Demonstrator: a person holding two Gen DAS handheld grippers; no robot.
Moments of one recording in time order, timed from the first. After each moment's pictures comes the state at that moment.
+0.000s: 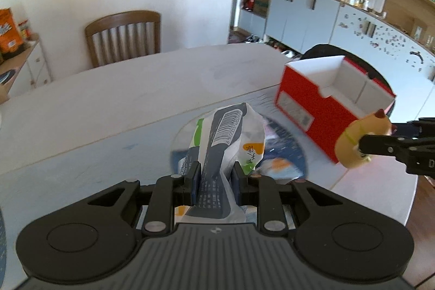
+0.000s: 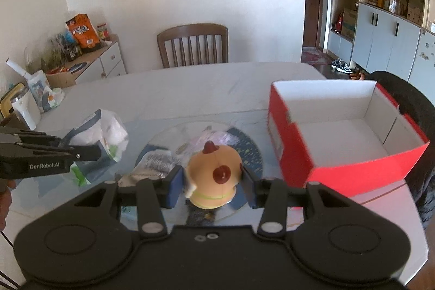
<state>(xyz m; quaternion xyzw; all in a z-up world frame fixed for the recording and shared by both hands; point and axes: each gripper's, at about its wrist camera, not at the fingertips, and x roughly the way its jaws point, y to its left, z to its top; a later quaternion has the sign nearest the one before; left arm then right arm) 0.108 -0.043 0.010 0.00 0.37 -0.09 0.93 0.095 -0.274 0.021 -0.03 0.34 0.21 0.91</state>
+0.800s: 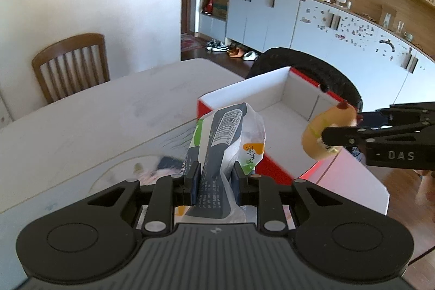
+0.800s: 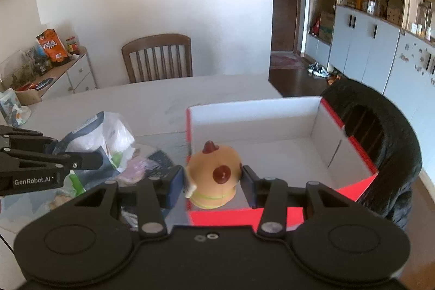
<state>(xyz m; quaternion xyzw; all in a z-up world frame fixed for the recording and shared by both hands) 0.177 -0.187 0.034 0.02 0.36 -0.16 0.92 0.162 -0.378 0.037 -0.04 0.33 0.18 0.93</state>
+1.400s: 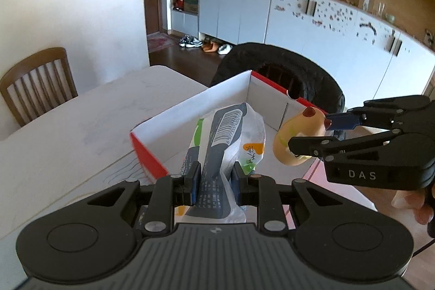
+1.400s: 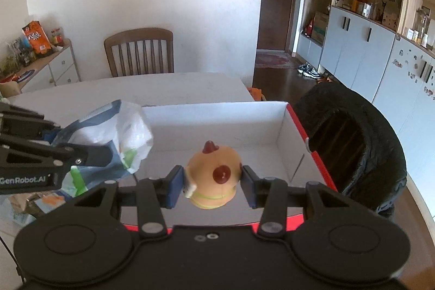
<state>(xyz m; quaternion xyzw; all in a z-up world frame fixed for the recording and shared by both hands) 0.236 -0.277 0.033 0.06 0.37 -0.20 0.91 0.215 -0.428 0.021 -0.07 0.35 0.16 0.92</state>
